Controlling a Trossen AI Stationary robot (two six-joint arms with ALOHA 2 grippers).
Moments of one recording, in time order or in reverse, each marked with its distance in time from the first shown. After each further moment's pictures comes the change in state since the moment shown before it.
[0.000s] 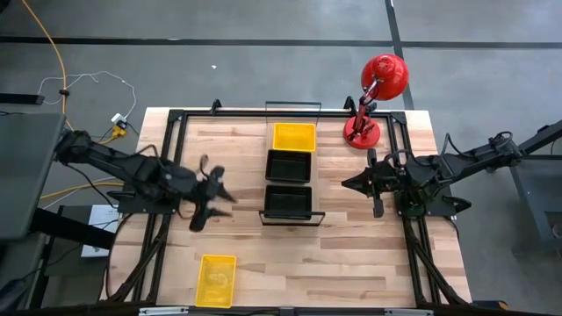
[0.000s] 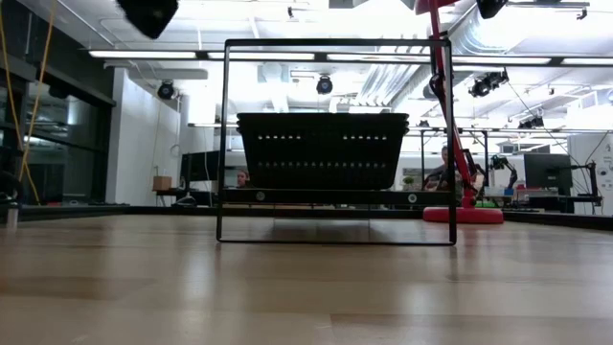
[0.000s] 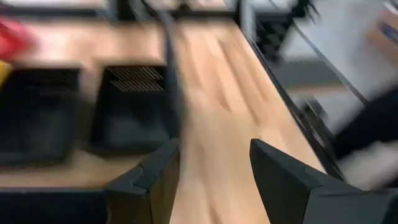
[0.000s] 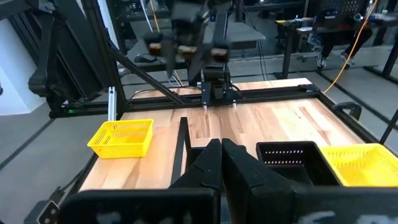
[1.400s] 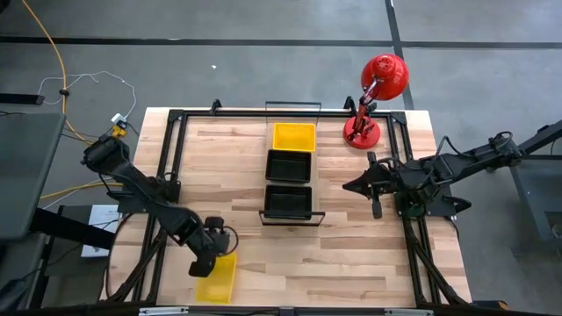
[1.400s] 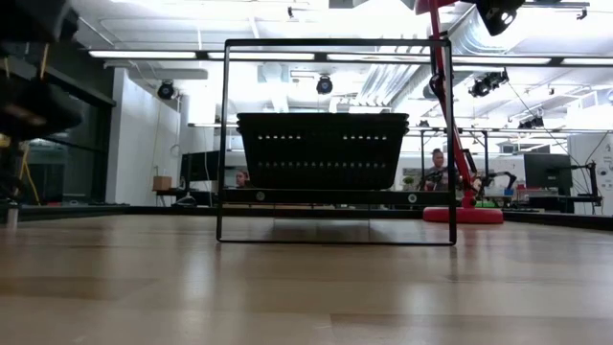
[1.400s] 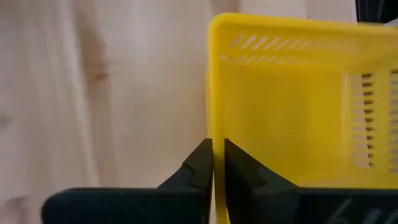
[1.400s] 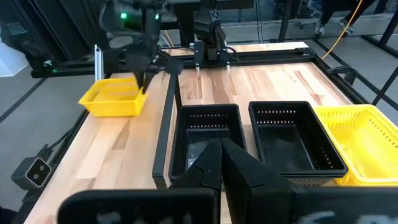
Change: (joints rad) left arm -0.396 0.572 0.001 -0.087 0.035 -0.456; right arm 0.000 0.002 0.000 -0.162 0.003 0.031
